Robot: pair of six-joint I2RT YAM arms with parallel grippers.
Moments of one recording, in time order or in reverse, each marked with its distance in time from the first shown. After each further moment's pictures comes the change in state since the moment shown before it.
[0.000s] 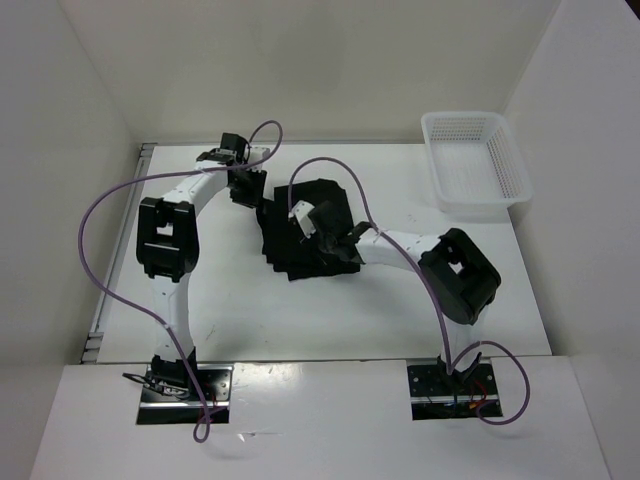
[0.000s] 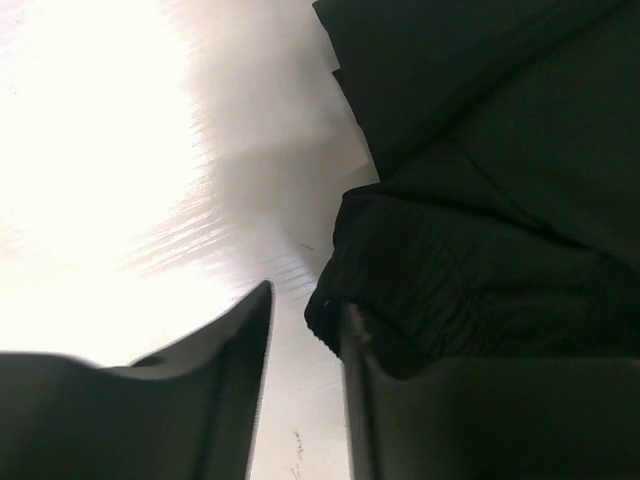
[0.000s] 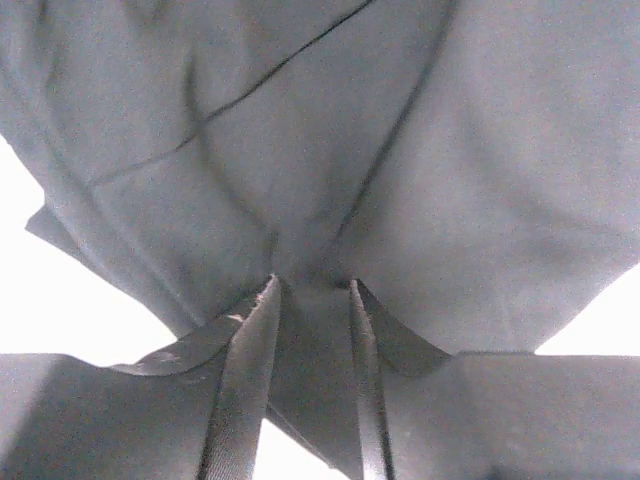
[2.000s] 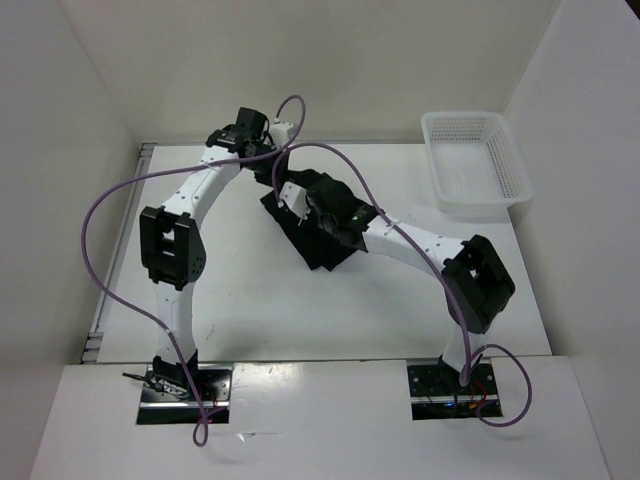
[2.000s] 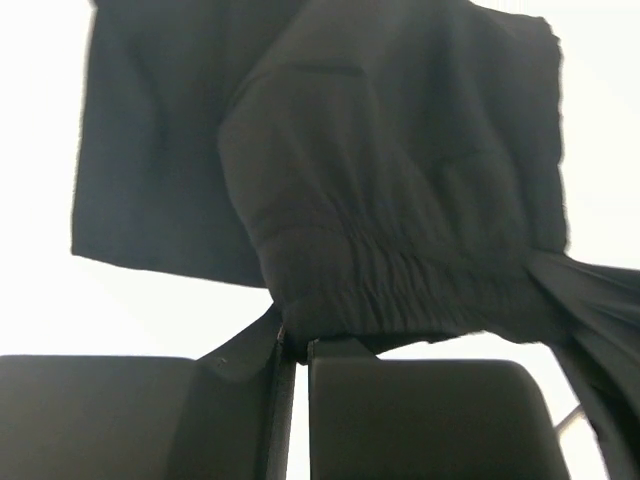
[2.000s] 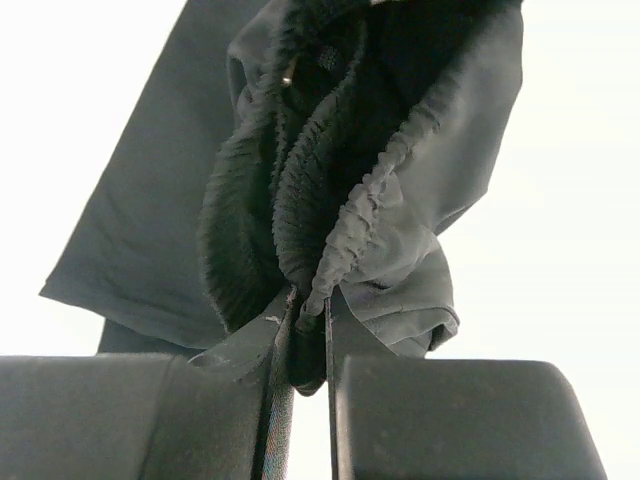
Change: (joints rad) left arm -0.131 -0.063 0.237 -0.170 0.208 0.001; right arm 0.008 -0.090 0.156 -0.071 0.173 -0.378
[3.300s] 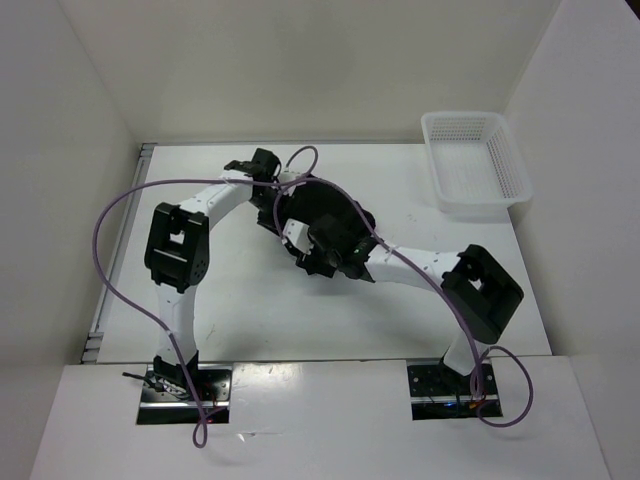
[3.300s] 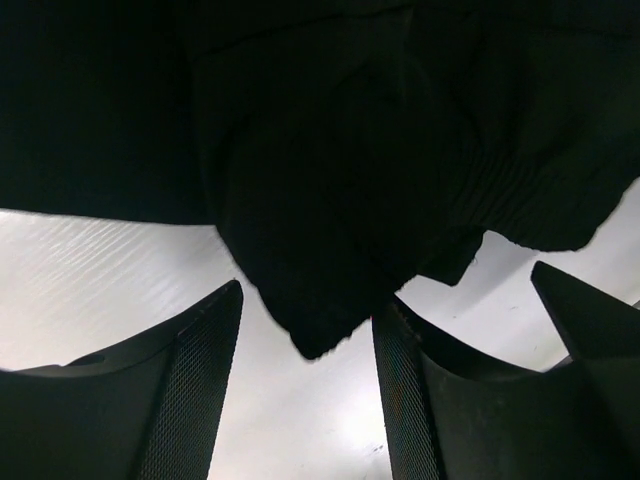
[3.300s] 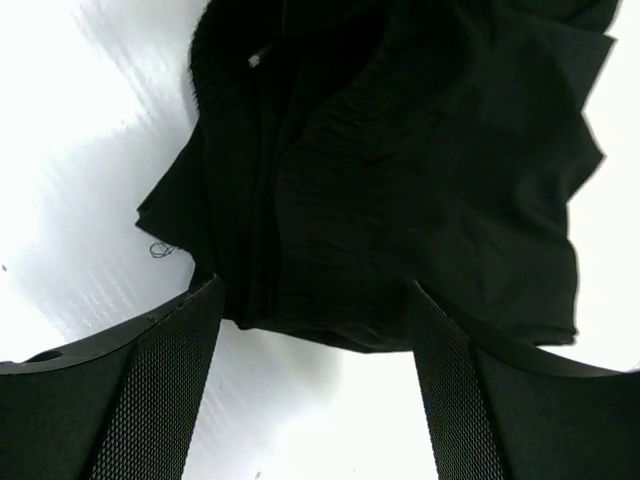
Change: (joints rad) left arm -0.035 -0.027 -0.328 0.008 -0.027 0.013; right arm 0.085 -0.083 -0.264 0.108 -0.017 0.081
